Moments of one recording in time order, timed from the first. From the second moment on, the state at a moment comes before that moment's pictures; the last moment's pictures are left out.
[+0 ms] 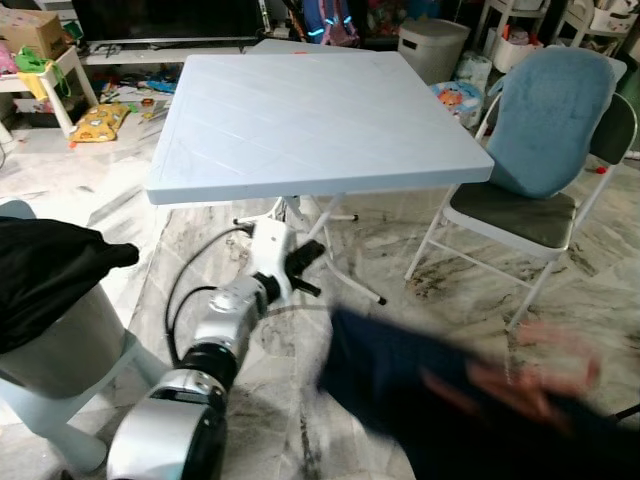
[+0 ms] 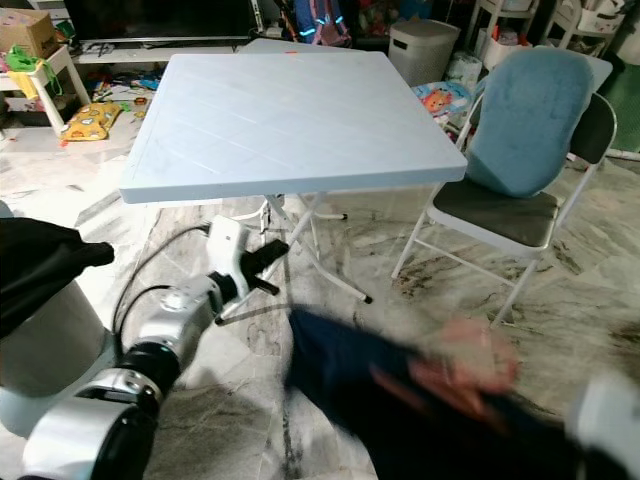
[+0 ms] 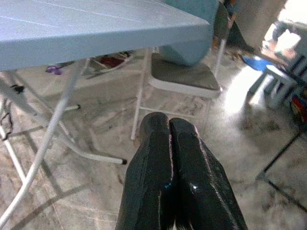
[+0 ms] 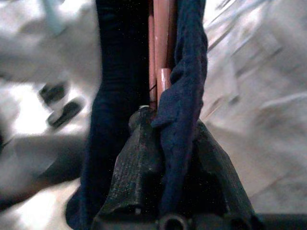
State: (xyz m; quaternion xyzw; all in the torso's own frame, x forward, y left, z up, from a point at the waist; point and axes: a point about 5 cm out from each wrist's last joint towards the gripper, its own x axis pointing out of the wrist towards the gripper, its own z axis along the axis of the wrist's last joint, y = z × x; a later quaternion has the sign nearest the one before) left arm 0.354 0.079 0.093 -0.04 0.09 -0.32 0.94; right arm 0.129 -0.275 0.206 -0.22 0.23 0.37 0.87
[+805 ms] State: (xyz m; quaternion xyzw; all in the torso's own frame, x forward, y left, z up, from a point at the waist) left arm 0.333 0.045 0.096 0.03 0.00 -0.41 0.91; right arm 0.216 -0.188 0.128 -0.09 0.19 0.19 0.96
